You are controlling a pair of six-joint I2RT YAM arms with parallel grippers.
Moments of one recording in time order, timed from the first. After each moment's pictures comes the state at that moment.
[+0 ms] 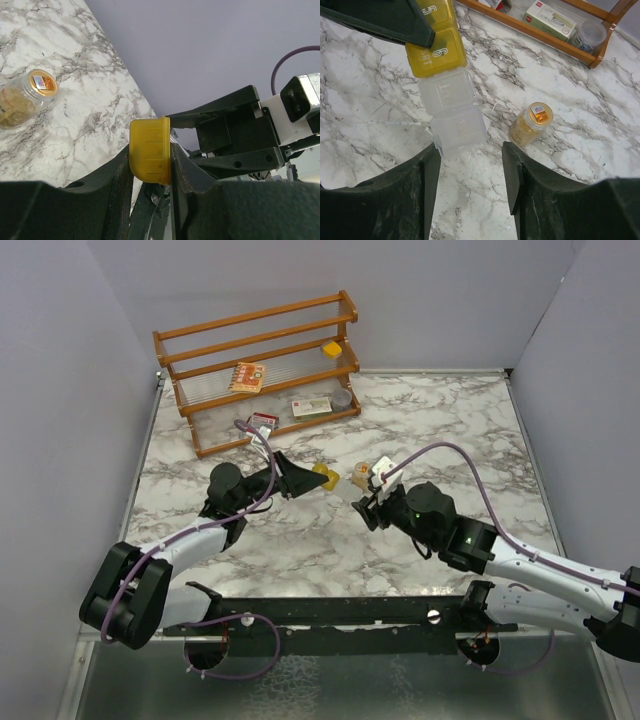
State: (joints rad) left arm -0.44 1.24 0.45 0.92 0.68 -1.10; right arm 1.02 0.93 0.70 -0.07 0.26 -0.07
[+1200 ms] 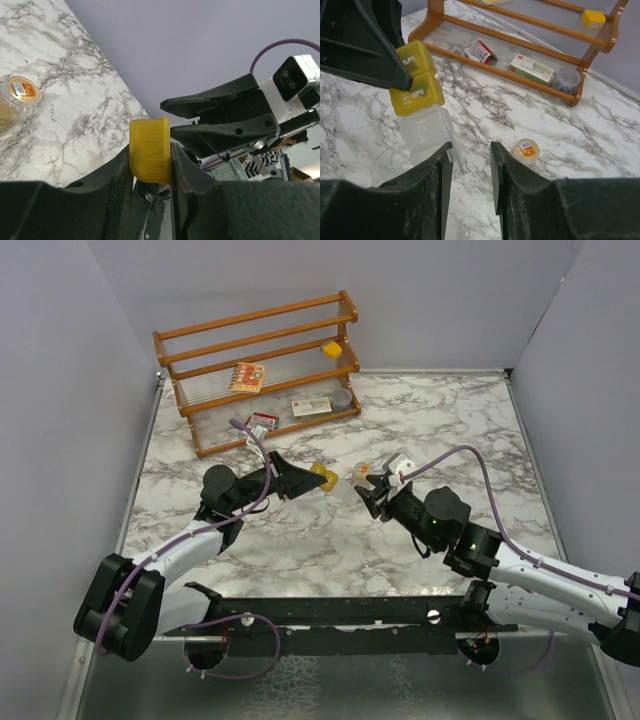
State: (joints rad) left arm -0.43 1.18 0.45 0.92 0.72 -1.10; right arm 1.02 0.88 0.63 0.16 0.31 -0.10
